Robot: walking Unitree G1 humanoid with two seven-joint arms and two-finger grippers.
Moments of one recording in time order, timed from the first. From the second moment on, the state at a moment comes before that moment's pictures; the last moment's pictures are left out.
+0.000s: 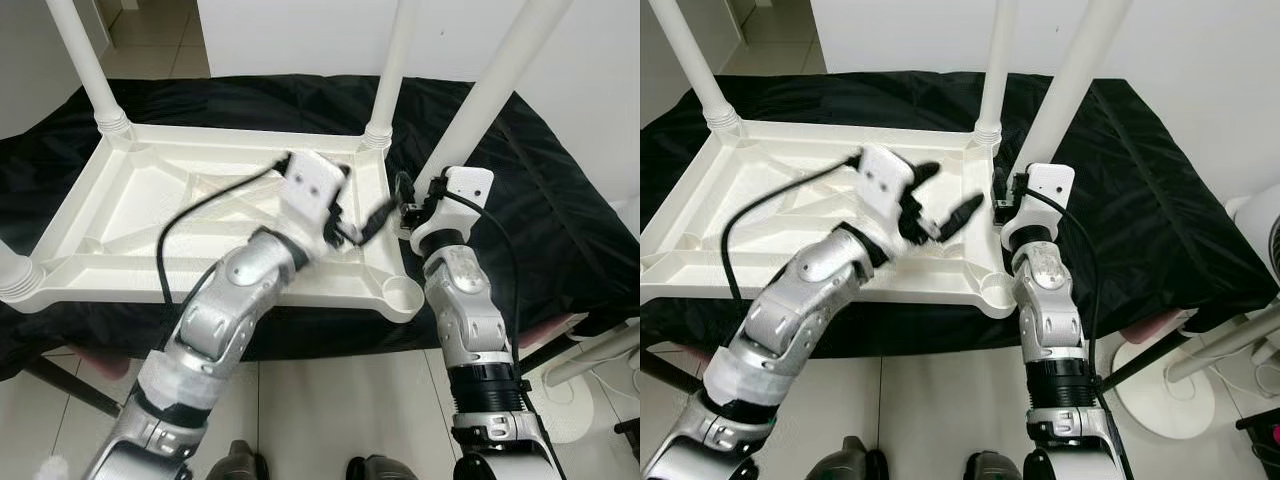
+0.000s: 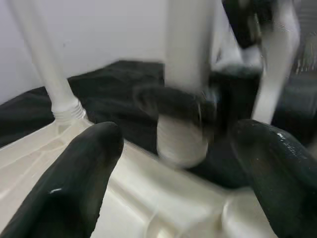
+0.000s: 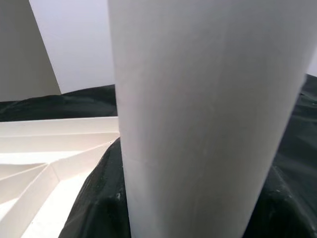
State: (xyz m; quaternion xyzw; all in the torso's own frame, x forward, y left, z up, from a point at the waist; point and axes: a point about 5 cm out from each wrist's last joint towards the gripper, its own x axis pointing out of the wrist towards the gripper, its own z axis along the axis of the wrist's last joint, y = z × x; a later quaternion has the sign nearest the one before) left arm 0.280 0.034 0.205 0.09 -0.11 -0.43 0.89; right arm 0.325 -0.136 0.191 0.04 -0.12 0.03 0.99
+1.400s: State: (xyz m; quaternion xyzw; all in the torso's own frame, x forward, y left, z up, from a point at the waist) left arm 0.309 0.030 0.137 0.36 -0.01 -0.43 0.83; right arm 0.322 -0.134 0.186 0.03 -0.10 0.04 0.99
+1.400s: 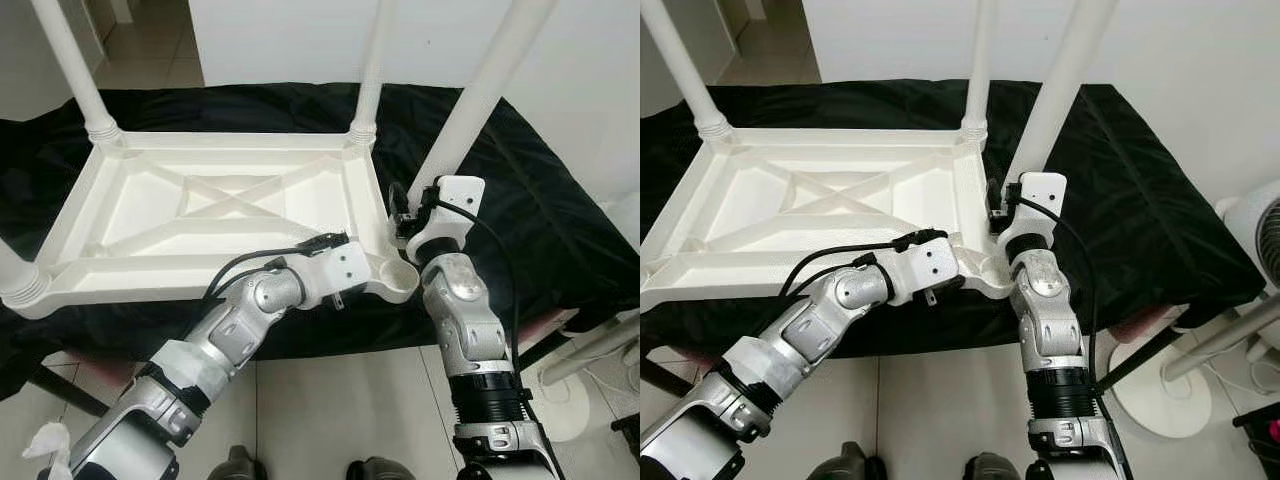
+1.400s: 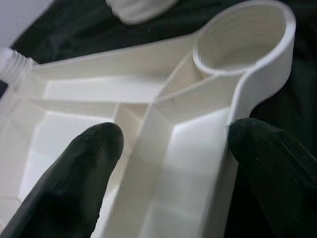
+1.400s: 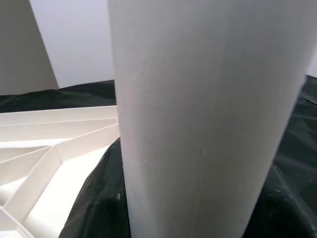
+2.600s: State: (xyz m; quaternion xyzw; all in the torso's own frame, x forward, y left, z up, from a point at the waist) left arm 0.268 0.050 0.183 0.11 0.03 -0.51 0.85; right arm 0.286 -0.145 0.153 -0.09 -0.10 0.17 0.98
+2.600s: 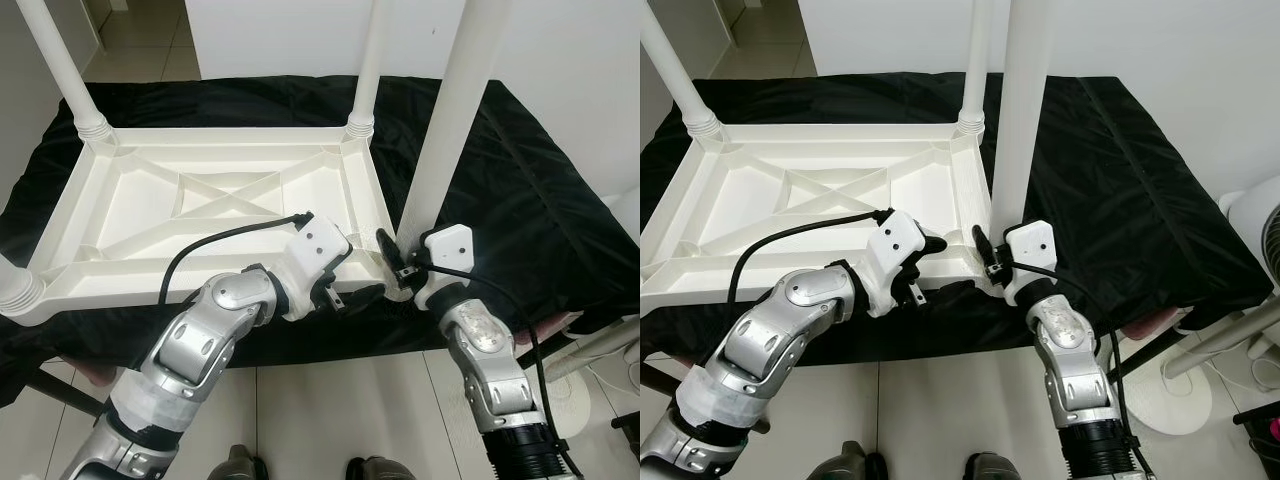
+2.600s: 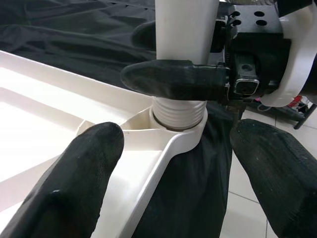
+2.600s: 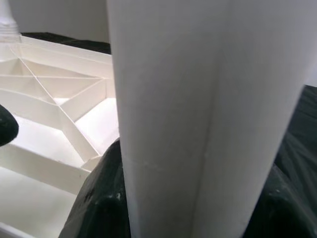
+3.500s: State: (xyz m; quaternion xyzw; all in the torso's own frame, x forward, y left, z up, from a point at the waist) left arm 0.263 0.051 0.192 0.12 0.03 -0.52 0.85; right arm 0.287 -0.150 0.143 -0.07 -0.10 0.20 0.97
